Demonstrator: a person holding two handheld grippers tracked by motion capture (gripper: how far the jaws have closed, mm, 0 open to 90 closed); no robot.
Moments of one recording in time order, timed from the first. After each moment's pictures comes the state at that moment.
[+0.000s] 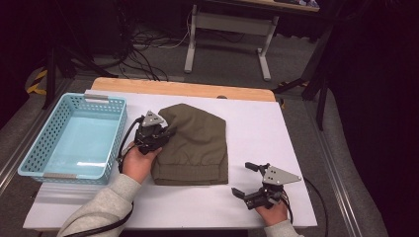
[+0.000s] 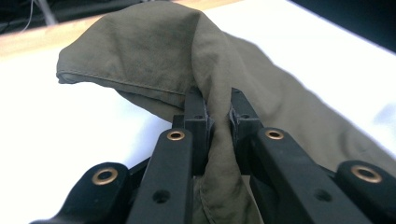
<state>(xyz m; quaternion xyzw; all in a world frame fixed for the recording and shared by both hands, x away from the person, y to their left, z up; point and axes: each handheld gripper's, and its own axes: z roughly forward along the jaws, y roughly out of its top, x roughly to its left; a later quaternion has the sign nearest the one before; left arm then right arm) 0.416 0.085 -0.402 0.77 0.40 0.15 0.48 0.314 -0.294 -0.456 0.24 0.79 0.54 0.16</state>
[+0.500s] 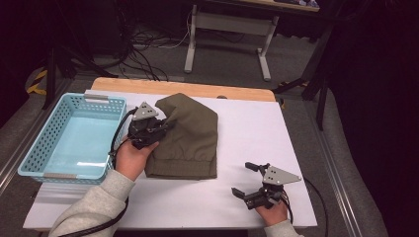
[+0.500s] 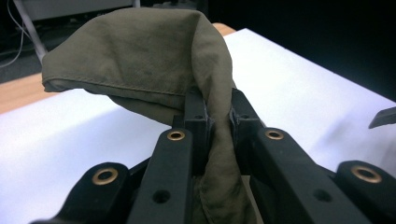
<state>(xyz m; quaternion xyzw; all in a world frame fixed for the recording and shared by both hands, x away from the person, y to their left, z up) 0.404 0.096 -0.360 0.76 0.37 0.16 0.51 0.314 -0.295 -0.456 0.24 0.79 0.54 0.16</state>
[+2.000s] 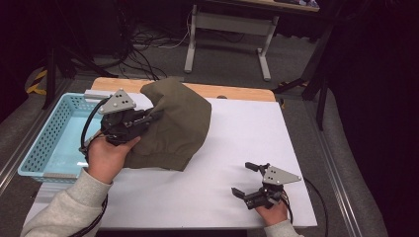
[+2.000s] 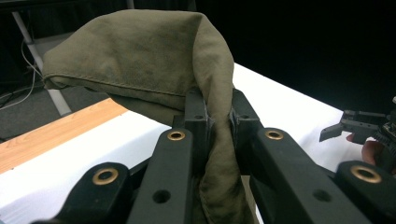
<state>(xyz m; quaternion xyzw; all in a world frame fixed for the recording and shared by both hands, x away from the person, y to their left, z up) 0.365 0.129 -0.290 0.75 0.33 0.18 0.54 0.314 -0.295 -0.456 0.24 0.79 0.54 0.16</state>
